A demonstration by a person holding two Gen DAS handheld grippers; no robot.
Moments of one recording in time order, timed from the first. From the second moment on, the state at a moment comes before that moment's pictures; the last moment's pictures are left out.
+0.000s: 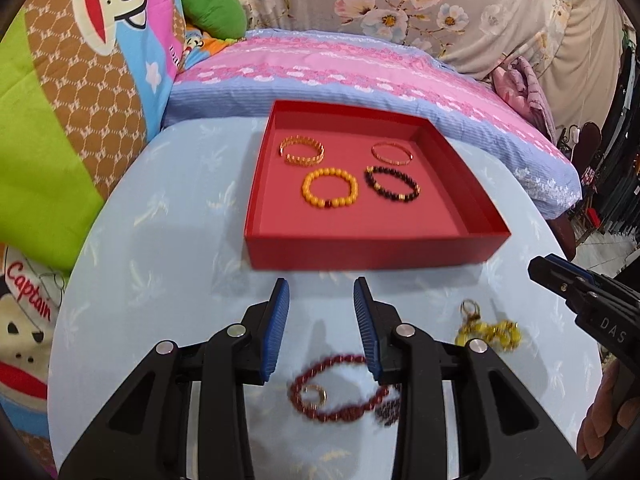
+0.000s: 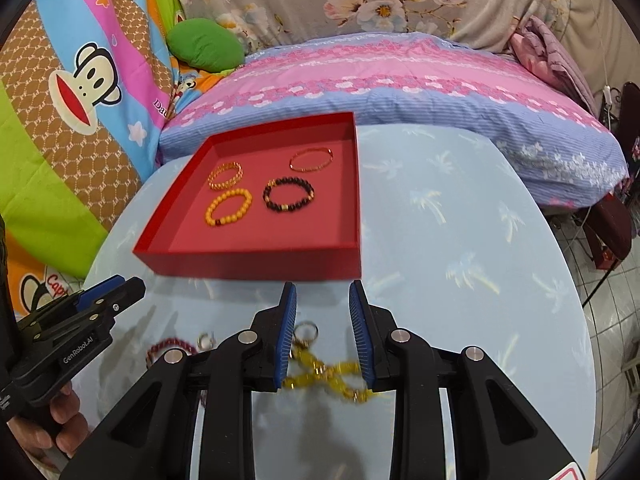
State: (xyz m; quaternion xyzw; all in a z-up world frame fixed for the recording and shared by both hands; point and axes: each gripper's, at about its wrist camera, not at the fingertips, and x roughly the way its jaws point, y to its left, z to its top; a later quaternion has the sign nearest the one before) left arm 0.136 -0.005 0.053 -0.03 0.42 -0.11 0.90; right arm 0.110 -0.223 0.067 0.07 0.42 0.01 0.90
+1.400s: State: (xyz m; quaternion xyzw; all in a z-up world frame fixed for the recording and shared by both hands) left arm 0.085 0.002 0.015 -0.05 0.46 -0.12 0.88; right arm 0.075 -0.219 0.004 0.07 0.48 0.03 0.87
